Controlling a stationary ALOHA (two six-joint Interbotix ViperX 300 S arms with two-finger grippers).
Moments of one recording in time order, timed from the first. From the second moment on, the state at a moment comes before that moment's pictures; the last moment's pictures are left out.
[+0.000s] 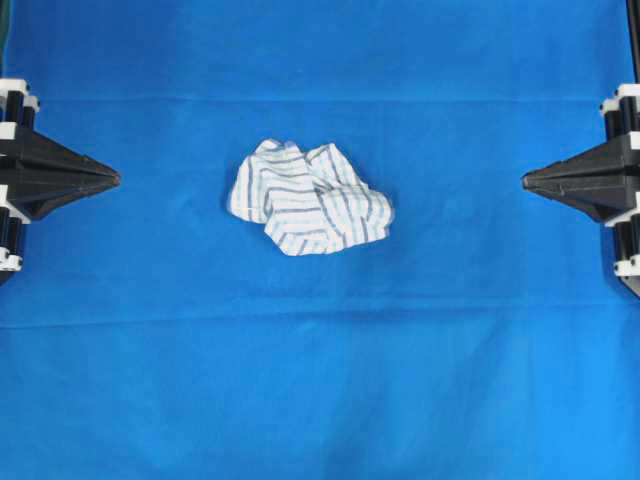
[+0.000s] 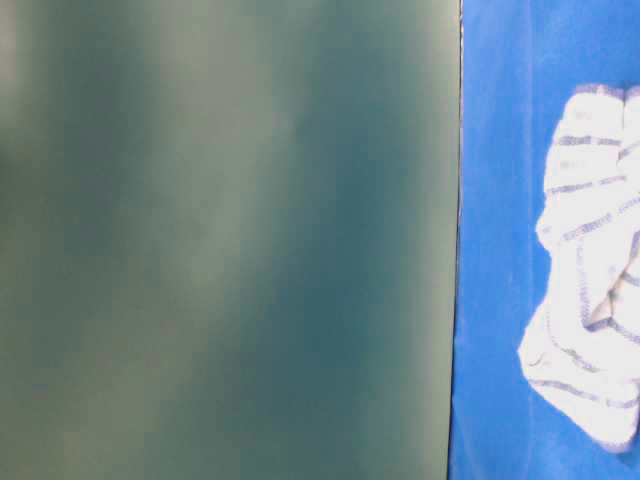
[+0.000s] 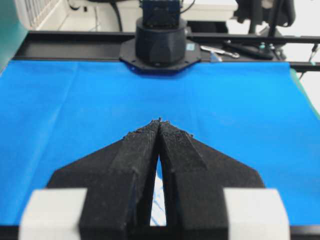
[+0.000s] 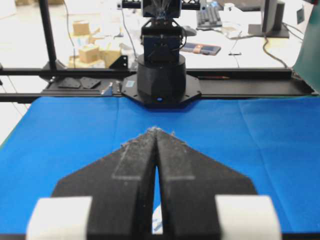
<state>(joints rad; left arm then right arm) 0.00 -0.97 1.18 0.00 -0.29 0.00 0.00 -0.97 1.18 0.00 -0.29 0.00</state>
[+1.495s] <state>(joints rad) 0.12 0.14 0.77 -0.03 -0.21 -0.09 -0.01 -0.89 1.16 0.00 -0.24 0.00</state>
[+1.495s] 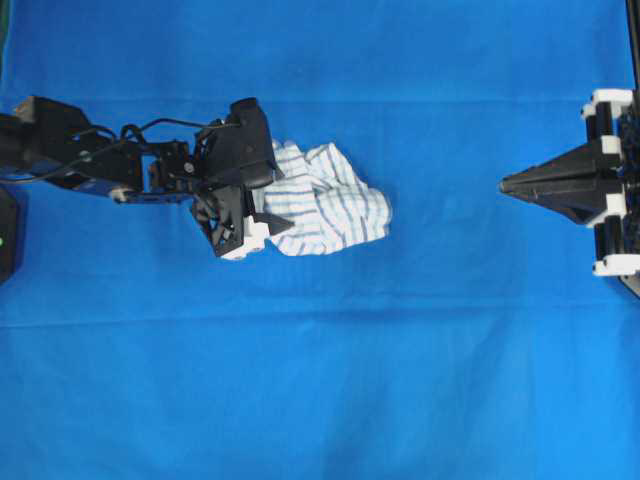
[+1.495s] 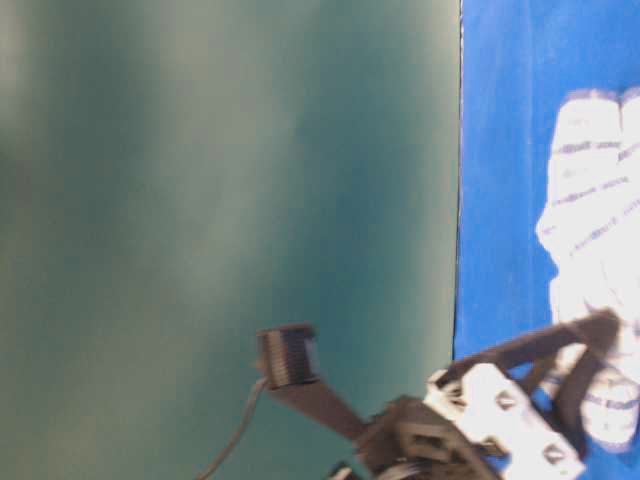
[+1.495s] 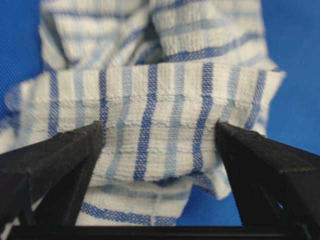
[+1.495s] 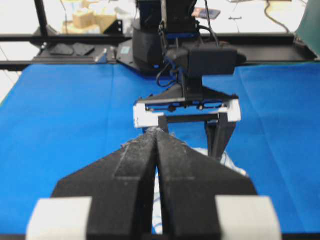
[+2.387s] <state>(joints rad) 0.11 -0.09 0.73 -0.03 -0.10 0.00 -0.01 -0.88 1.16 0.00 -0.21 0.00</state>
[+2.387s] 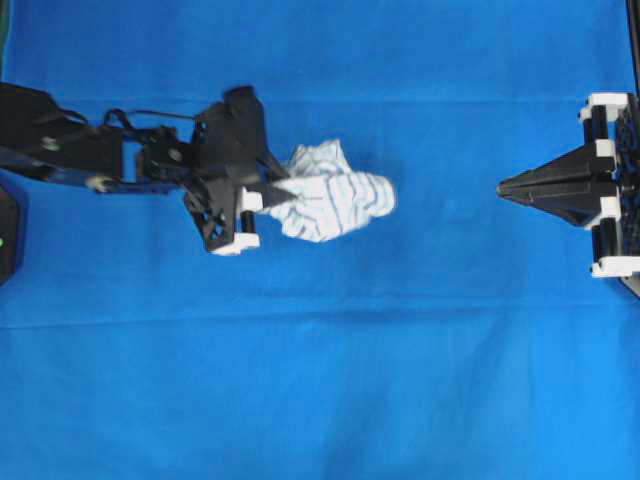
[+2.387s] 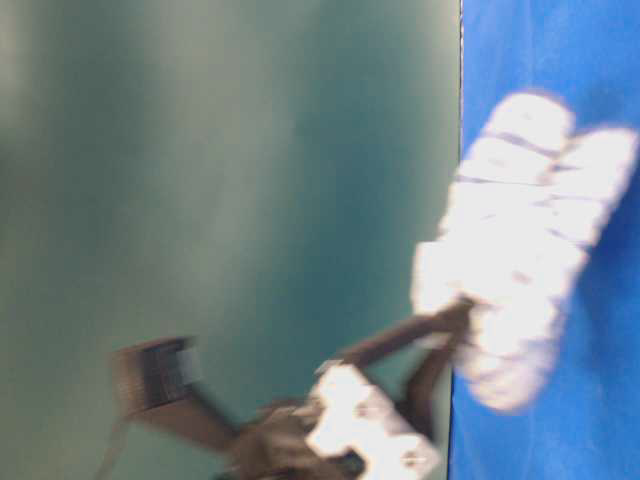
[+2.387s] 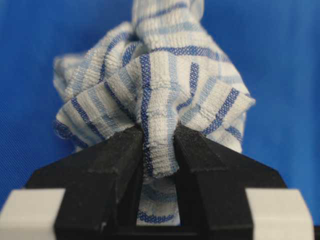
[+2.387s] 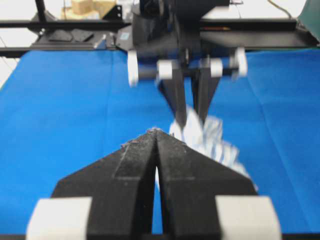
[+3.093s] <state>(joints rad) 0.10 -0.31 0.69 -0.03 -0.22 0.01 -0.02 -0.82 1.16 0.00 -0.28 0.00</state>
